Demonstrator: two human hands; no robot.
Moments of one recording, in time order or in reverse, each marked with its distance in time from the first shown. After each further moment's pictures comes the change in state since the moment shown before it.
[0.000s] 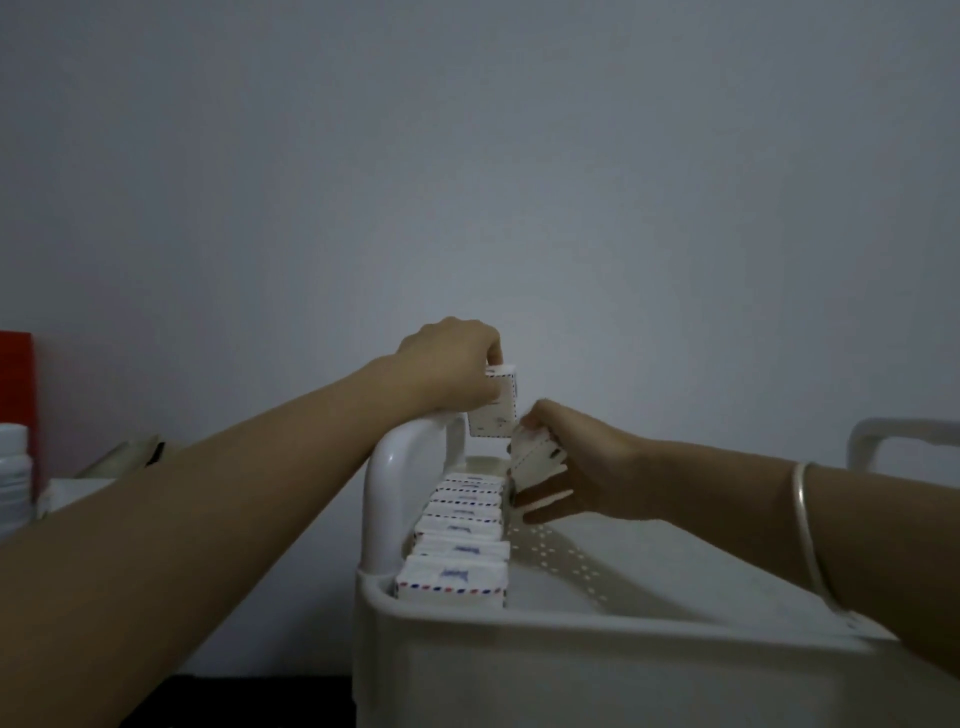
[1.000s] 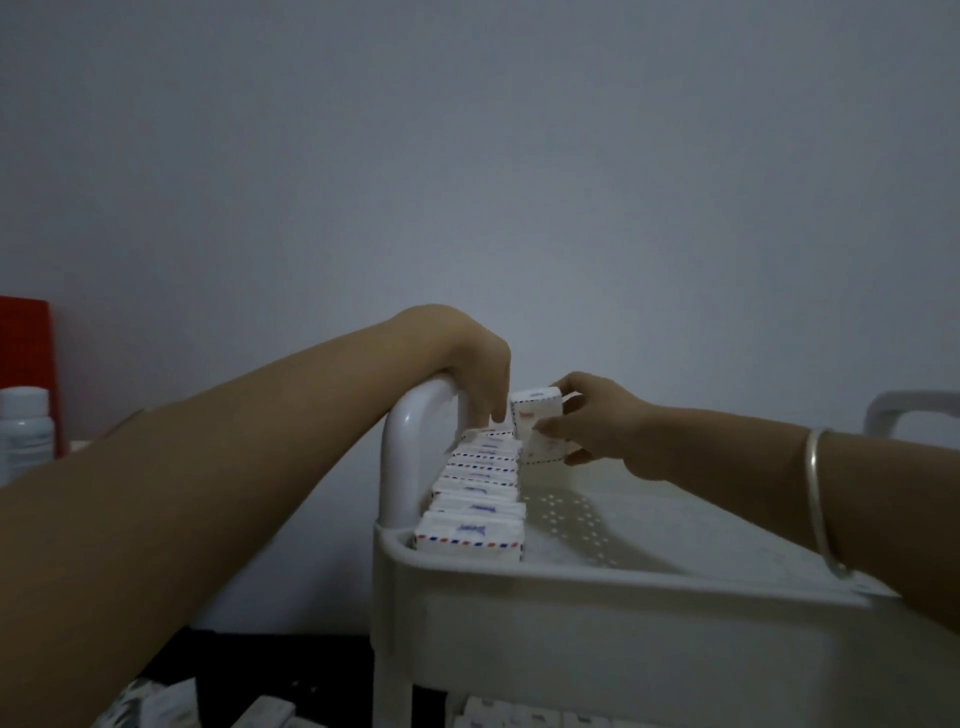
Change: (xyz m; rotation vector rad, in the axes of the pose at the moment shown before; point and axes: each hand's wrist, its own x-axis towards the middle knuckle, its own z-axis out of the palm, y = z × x) left_hand 0.009 0.009 0.004 0.229 -0.566 0.016; right_hand 0.018 0.006 -0.005 -0.330 0.313 -0.167
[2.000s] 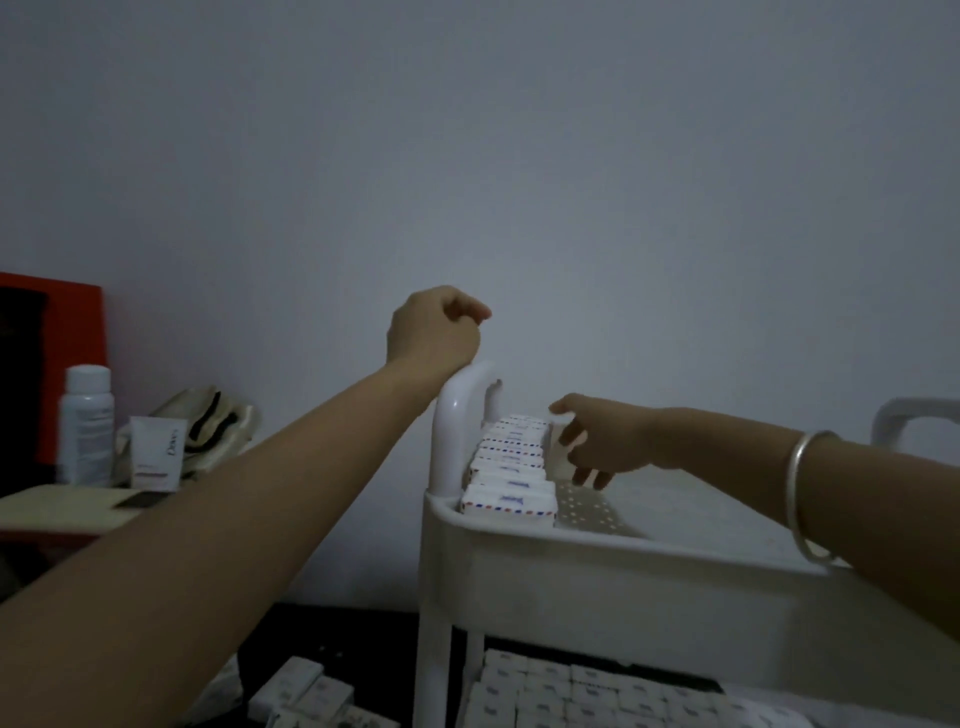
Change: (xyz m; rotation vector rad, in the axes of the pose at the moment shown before) left_hand -0.036 -0.028 0.042 -1.049 0.988 -0.152; right_hand -0.020 -0.013 0.006 -0.398 -0.272 -0.004
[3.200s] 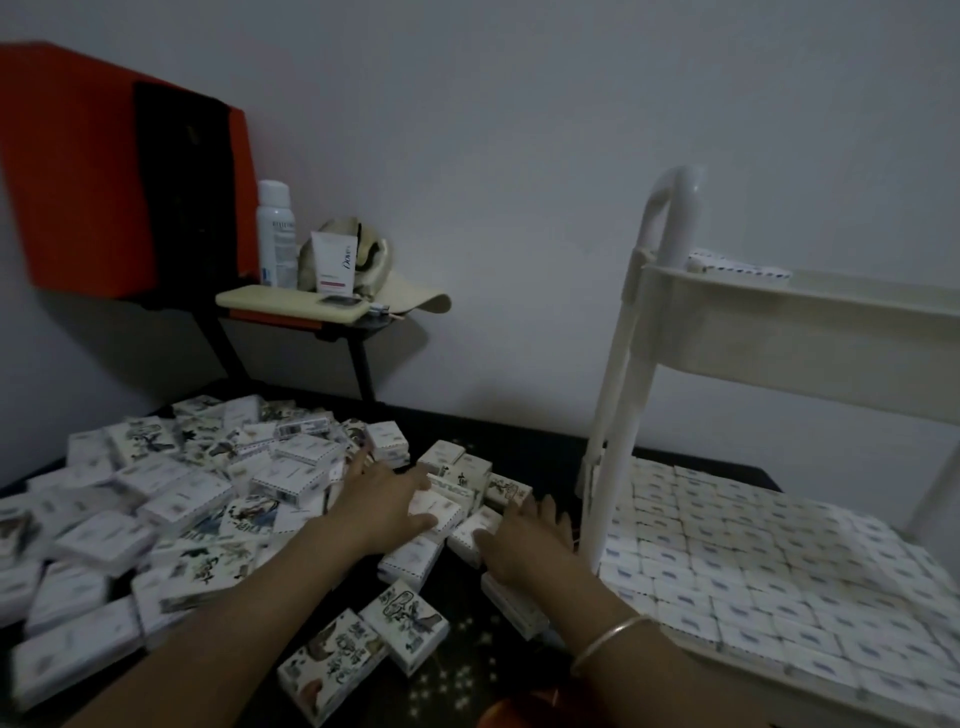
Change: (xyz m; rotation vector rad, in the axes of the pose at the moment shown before) left_hand -0.248 -0.250 -0.123 0.949 -0.798 -0.121; right_hand -0.053 -0.020 0.349 -0.468 -0.236 0.133
